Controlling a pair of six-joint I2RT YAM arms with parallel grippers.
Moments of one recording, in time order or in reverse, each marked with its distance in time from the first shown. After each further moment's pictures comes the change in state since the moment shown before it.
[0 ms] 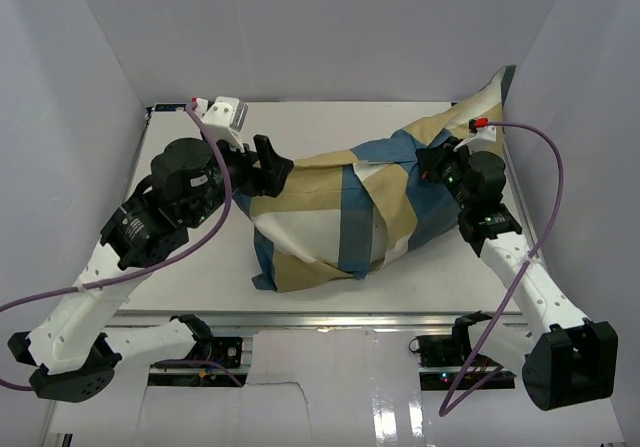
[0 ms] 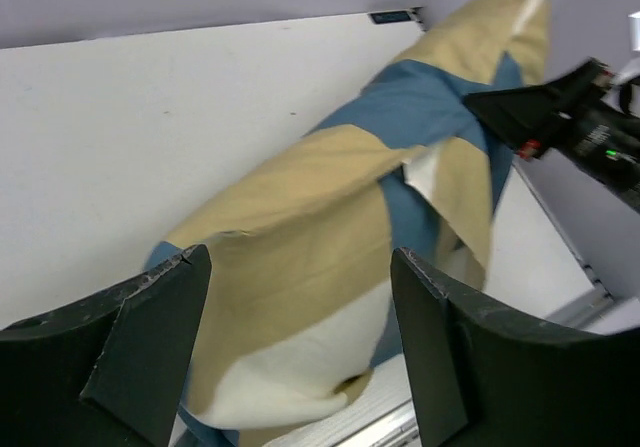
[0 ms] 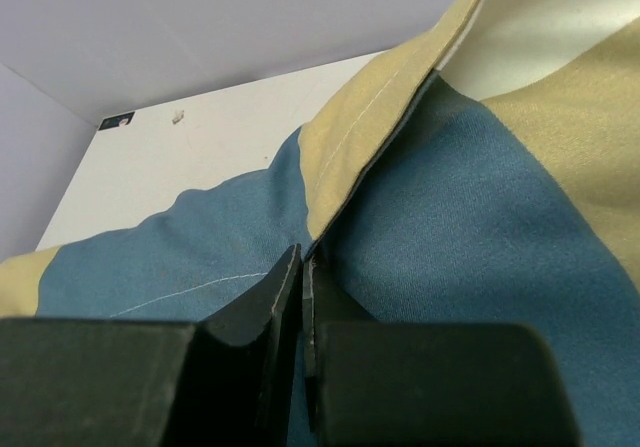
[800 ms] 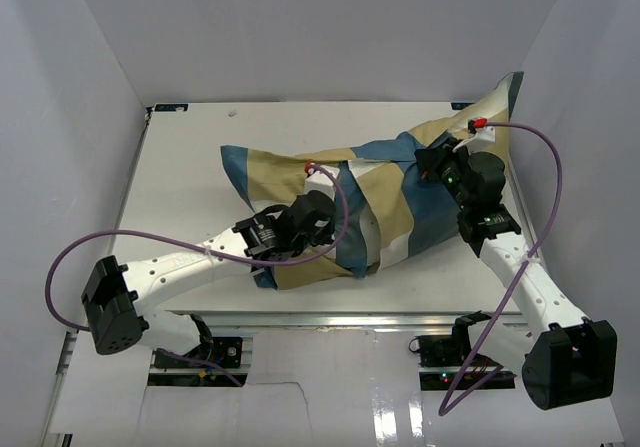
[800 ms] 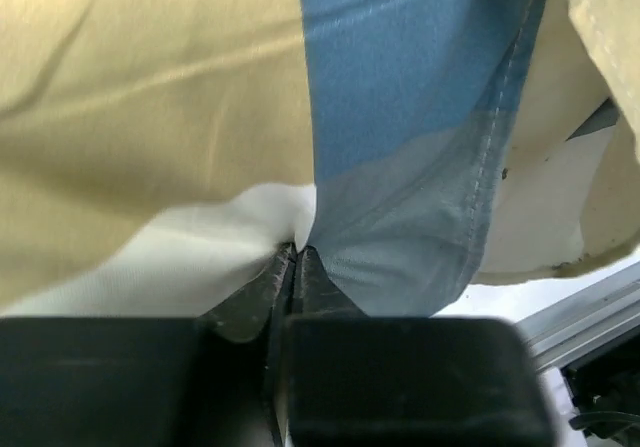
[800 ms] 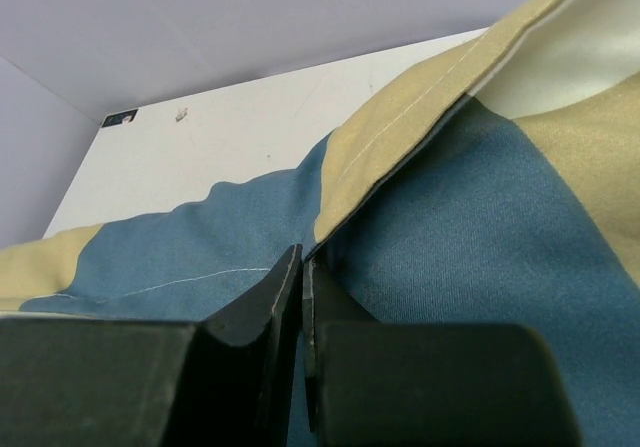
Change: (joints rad) left arm -0.260 0.309 -0.388 0.281 -0.138 -0.181; right arm -0.002 0.023 -0.007 0.021 -0.013 0.005
